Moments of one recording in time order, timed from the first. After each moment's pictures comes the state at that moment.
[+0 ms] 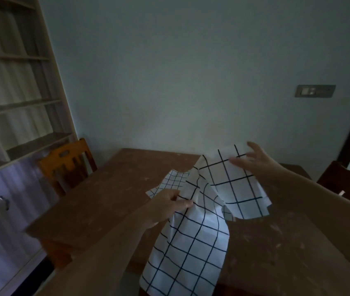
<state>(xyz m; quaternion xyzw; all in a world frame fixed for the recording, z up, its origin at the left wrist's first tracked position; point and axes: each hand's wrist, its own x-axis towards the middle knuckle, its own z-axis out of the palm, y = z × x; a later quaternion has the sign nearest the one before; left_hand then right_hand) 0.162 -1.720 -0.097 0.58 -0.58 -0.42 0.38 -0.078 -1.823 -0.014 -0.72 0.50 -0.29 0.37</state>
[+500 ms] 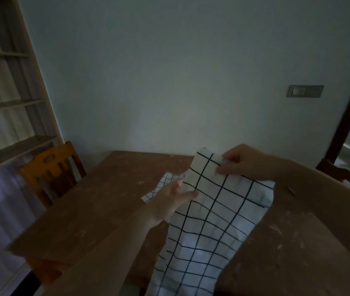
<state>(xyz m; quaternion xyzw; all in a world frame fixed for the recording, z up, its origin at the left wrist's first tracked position) 0.188 -1.736 -0.074 0.53 -0.57 -0.47 0.41 -0.028 -1.833 0.022 -0.88 0.36 -0.16 0.25</state>
